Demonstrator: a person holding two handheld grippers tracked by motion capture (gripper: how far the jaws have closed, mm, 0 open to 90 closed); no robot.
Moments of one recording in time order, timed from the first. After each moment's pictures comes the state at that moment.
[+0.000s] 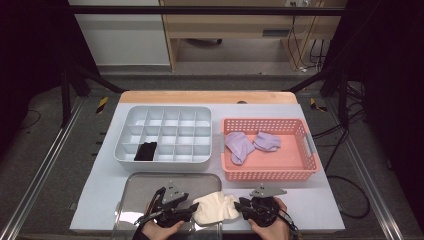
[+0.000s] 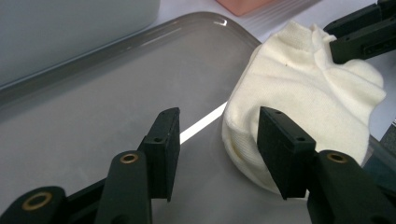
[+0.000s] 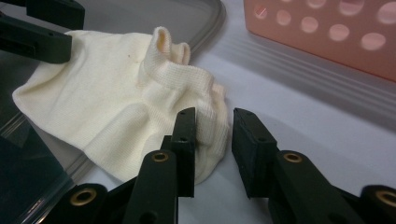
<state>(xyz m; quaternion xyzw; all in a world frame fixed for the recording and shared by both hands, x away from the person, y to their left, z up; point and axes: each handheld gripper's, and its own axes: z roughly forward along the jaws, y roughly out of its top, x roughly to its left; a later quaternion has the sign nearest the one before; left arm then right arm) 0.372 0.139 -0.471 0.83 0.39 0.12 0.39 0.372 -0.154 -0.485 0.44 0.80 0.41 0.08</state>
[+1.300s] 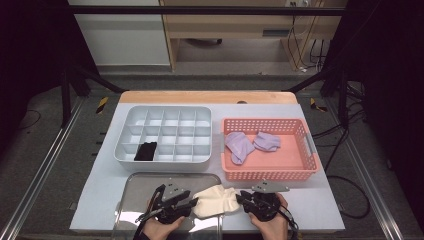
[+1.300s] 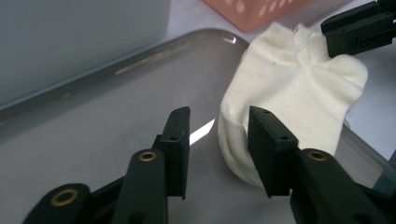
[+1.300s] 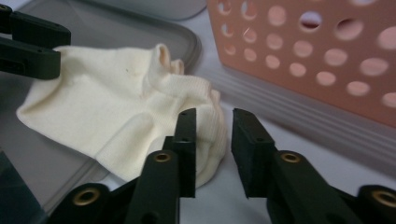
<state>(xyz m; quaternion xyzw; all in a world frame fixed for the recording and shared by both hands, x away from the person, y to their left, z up) 0.379 0.142 -0.466 0.81 0.39 0.12 0.42 0.382 -0.158 -0.480 0.45 0.78 0.43 0.12</state>
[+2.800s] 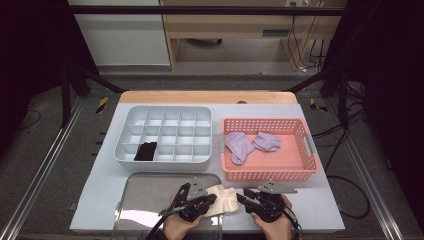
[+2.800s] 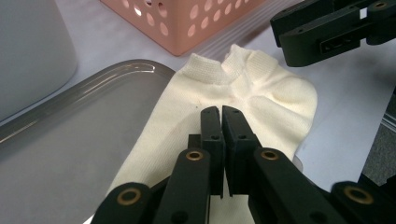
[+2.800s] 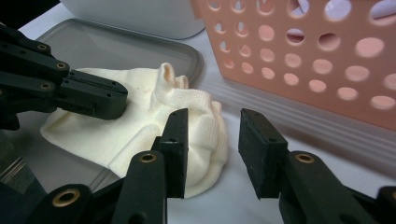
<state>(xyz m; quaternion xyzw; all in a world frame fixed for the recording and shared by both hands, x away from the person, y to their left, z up) 0.388 0.085 -0.473 0.84 0.33 0.10 0.42 0.378 -0.166 -0.477 0.46 0.75 0.46 0.11</state>
